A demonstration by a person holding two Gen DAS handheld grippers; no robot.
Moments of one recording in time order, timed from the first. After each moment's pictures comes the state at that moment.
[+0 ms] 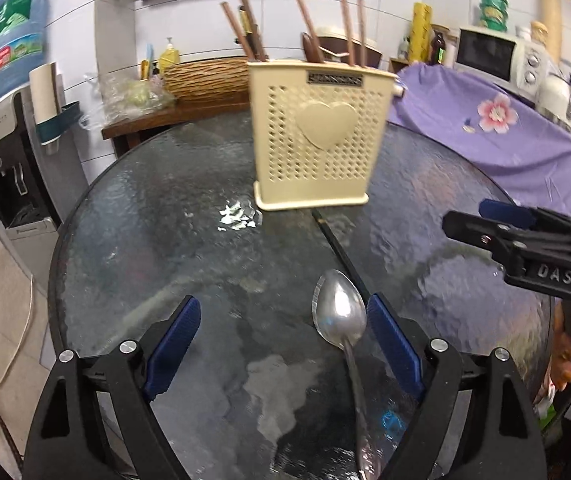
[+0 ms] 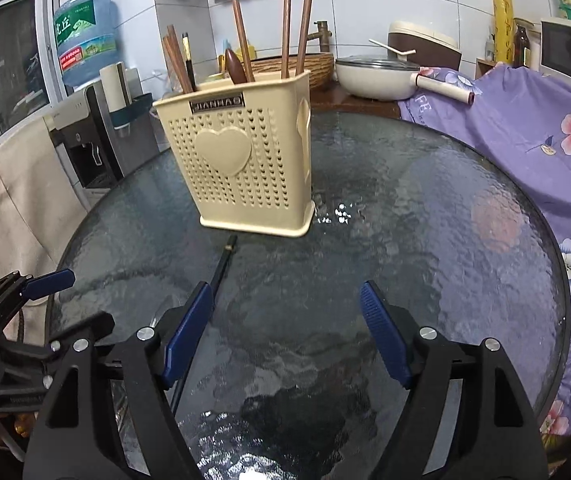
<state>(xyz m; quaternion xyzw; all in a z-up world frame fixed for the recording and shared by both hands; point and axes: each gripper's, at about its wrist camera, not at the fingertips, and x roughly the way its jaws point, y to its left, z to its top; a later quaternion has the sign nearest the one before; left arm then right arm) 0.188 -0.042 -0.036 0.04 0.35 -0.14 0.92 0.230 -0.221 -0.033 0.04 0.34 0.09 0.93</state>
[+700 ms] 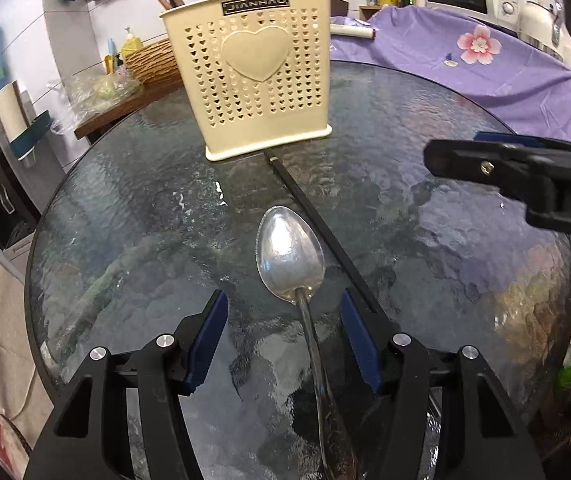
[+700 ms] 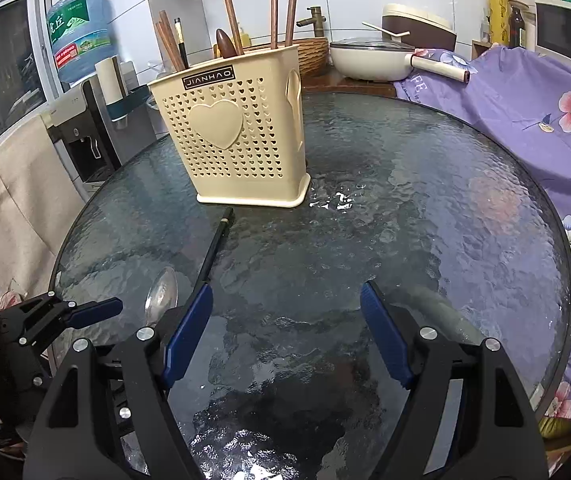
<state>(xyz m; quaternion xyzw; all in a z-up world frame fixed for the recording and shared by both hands) 0.185 -0.086 -0.075 0.12 0.40 -0.14 0.90 0.223 -0.229 -0.043 0.06 0.36 0.09 0.93</state>
